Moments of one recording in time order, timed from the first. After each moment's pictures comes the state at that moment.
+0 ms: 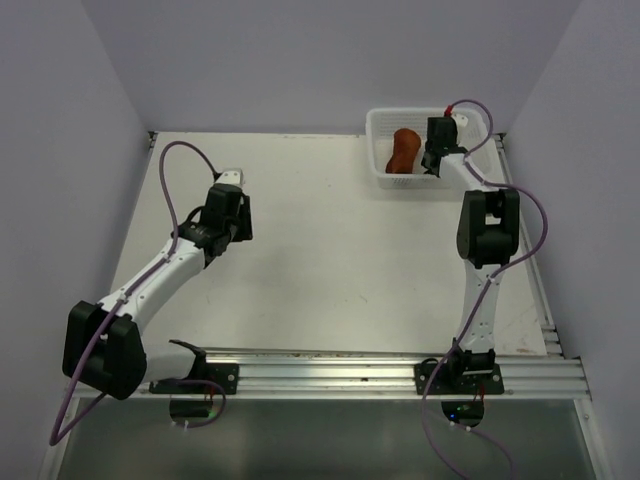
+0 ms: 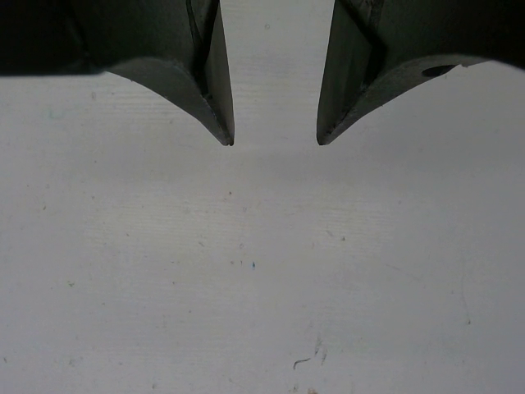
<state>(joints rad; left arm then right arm) -0.36 1.27 0.91 -0.38 -0.28 -0.30 0.07 2.23 1.80 -0.28 0.42 0.35</state>
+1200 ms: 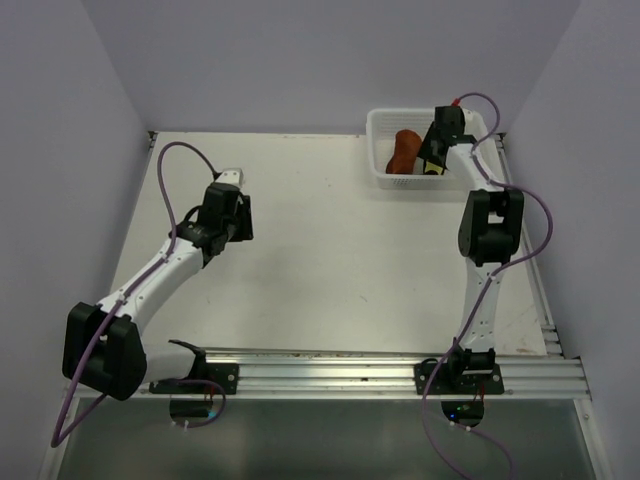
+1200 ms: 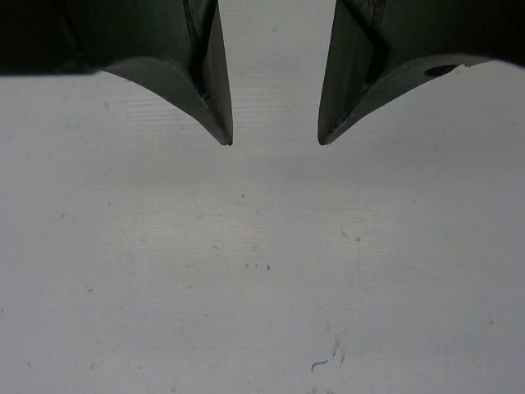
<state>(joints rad) -0.34 1.28 0.91 -0.38 -0.22 -0.30 0.03 2.29 1.99 -0.48 0.29 0.42</state>
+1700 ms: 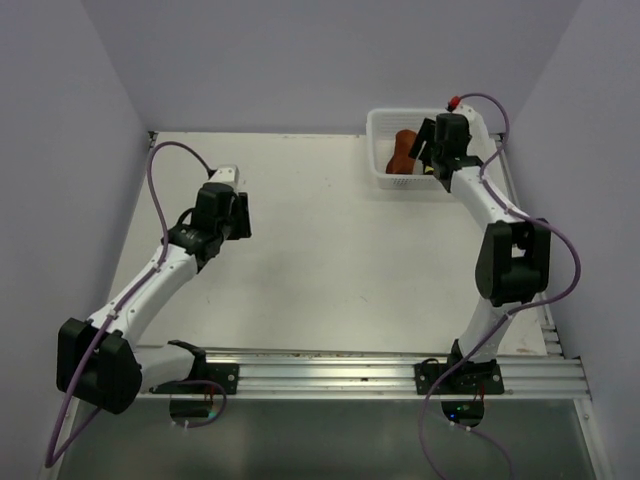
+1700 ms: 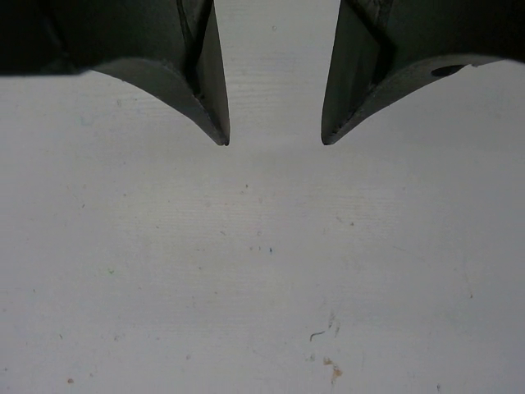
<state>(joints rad) -0.34 1.21 0.90 -0.38 -0.21 -0.28 0.10 1.87 1.52 -0.20 0.25 0.39</state>
